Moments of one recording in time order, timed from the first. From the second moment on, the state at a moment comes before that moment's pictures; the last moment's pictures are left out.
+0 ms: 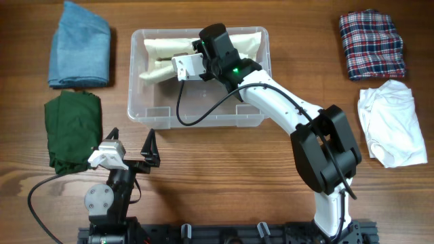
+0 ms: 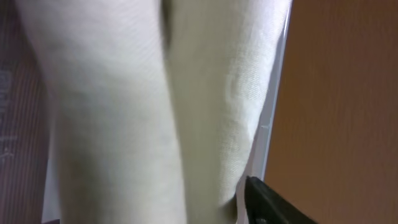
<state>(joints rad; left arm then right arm) 0.04 0.01 0.01 -0.06 0.18 -0.25 0.60 2.09 1.59 -0.16 0.04 -1.36</state>
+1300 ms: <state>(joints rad) 0.04 0.01 0.01 -0.06 0.18 -0.25 0.76 1.89 1.60 -0.48 0.18 -1.11</state>
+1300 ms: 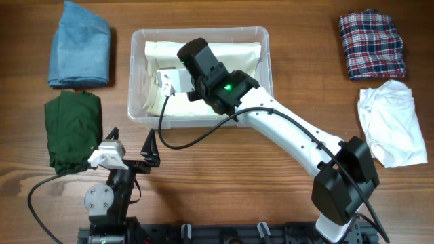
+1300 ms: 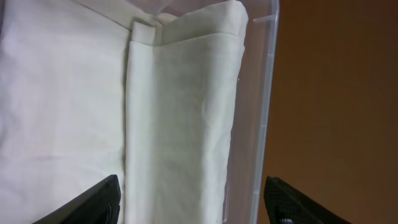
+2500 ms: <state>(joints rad) 0.04 0.01 0.01 -0.06 0.18 -0.25 0.61 1.92 1.60 -0.29 -0.01 -0.41</state>
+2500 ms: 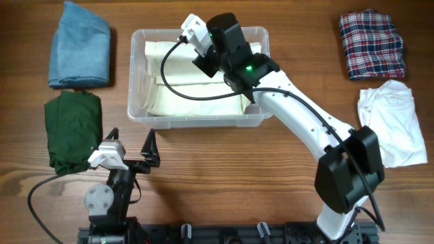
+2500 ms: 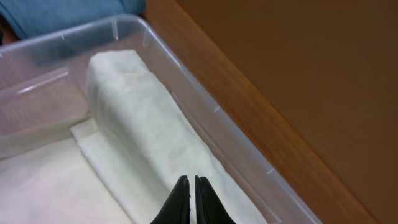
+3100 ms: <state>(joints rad) 0.04 0.01 0.01 -0.06 0.18 -0.25 0.56 2.07 1.60 -0.13 0.00 -0.46</state>
